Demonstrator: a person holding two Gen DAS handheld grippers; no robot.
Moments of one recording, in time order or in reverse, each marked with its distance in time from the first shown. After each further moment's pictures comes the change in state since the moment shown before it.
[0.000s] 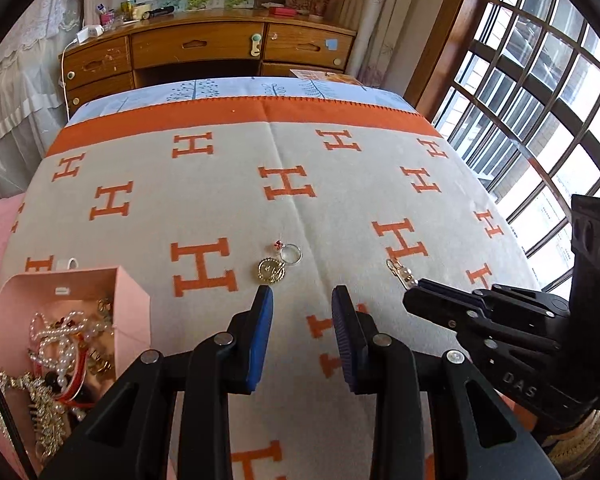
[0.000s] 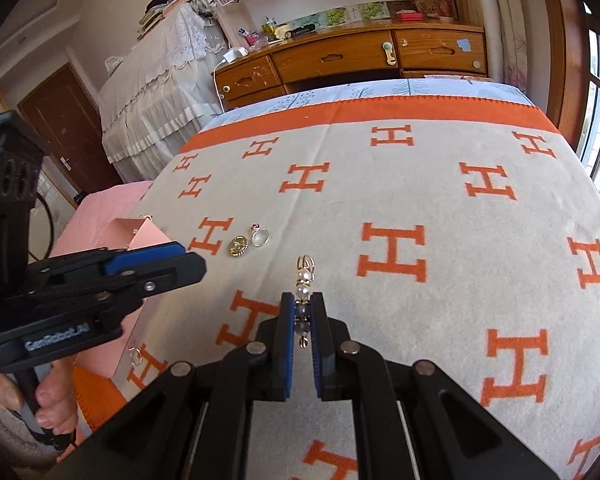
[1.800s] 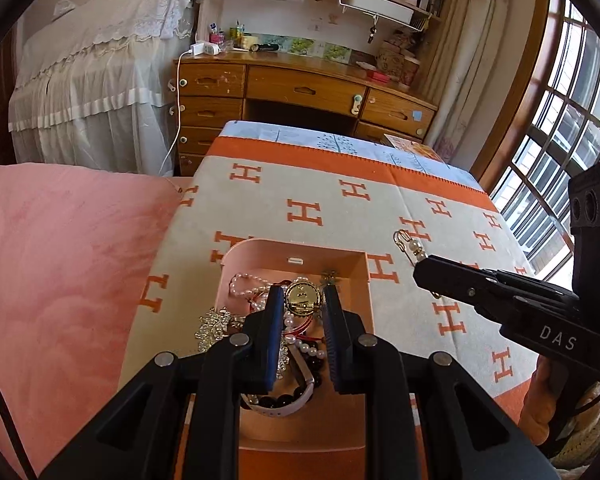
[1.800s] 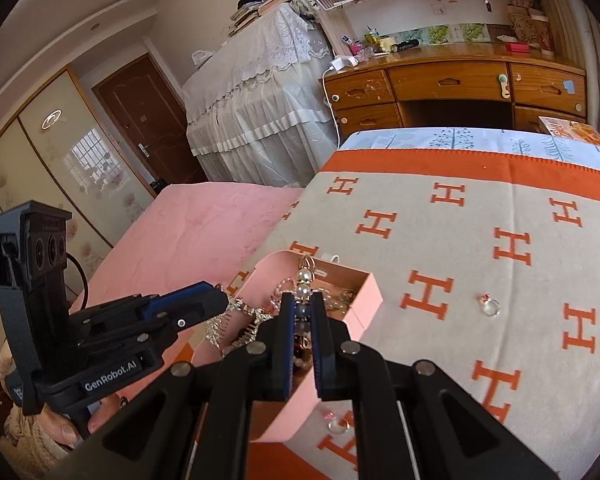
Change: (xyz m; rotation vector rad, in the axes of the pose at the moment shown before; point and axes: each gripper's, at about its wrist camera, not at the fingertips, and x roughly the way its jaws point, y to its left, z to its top) left arm -0.148 0.129 -0.057 -0.205 -0.196 0.168; right arm 0.007 0.160 0.039 -0.134 -0.020 0.266
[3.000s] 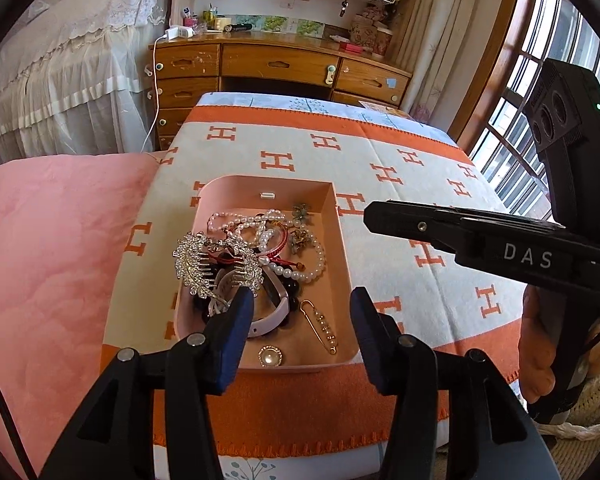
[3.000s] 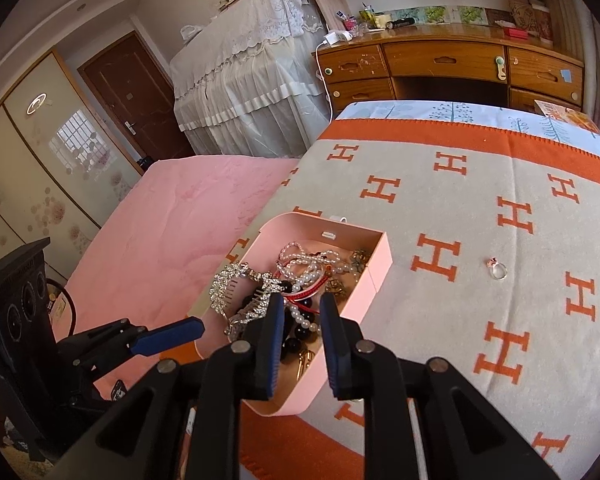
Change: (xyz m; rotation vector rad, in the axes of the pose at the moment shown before) left arm -0.018 -0.021 -0.049 0.072 0.079 -0.045; right arm -0.001 0.017 -0.018 -0.007 0.094 -0.062
